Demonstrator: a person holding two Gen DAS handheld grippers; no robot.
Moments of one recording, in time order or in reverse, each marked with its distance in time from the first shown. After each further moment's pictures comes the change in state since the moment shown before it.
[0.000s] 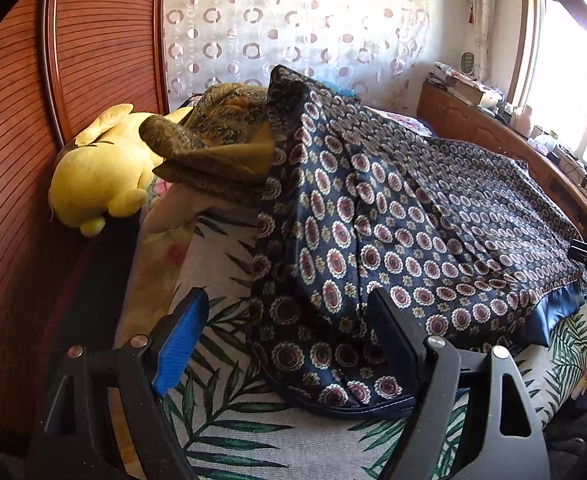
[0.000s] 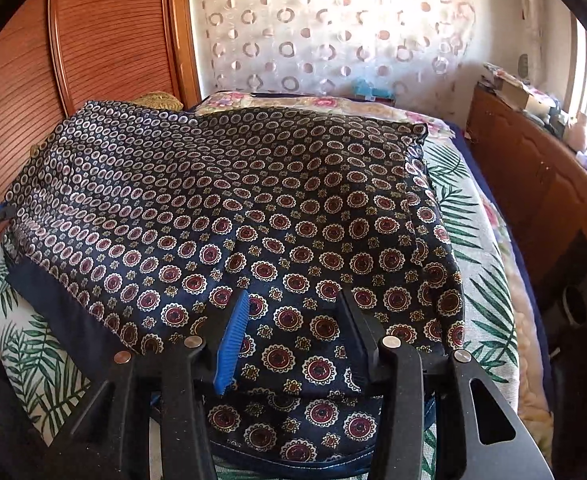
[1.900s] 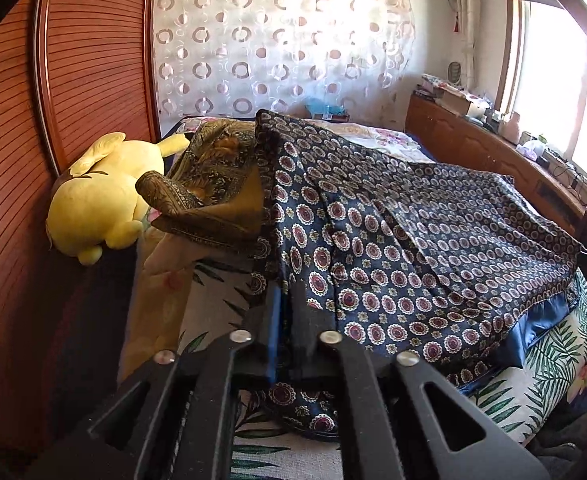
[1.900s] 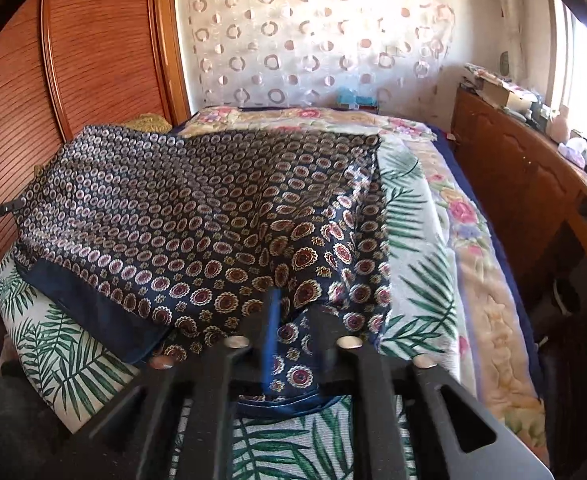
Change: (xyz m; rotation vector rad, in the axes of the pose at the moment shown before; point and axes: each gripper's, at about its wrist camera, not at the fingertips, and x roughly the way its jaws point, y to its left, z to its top) left arm -0.018 -0.003 0.030 0.034 -0.070 -0.033; right arm -0.061 -0.021 -0.014 0.059 -0.046 -0.011
